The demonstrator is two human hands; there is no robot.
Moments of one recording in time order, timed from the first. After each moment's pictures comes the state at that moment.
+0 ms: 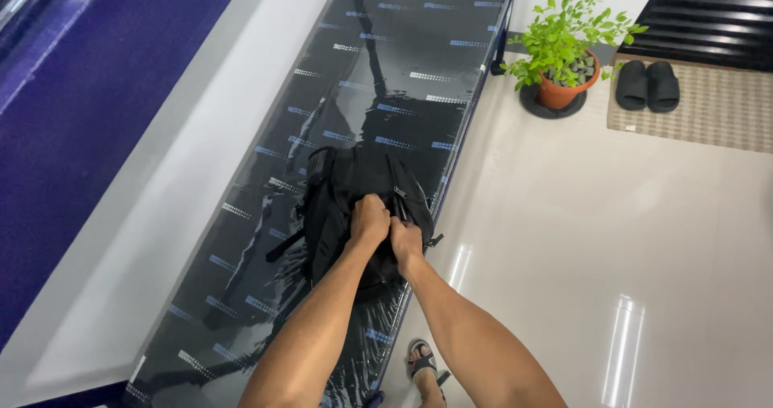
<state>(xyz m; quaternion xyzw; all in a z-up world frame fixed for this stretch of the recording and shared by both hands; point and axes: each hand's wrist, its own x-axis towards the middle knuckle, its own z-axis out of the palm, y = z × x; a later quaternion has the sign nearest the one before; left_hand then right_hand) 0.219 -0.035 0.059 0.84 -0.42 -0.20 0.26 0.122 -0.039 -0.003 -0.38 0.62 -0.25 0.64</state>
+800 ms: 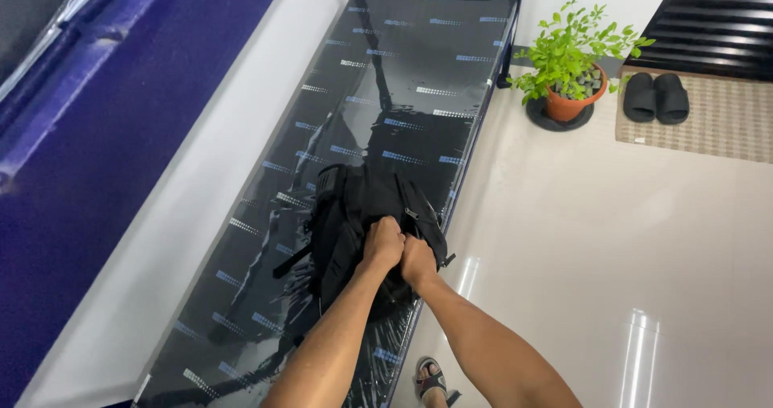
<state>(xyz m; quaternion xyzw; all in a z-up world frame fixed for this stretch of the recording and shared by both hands) 0.208 -0.026 0.066 0.83 -0.45 -0.26 0.22 0.108 -0.047 -0.012 -0.77 0.49 -0.16 0.38</state>
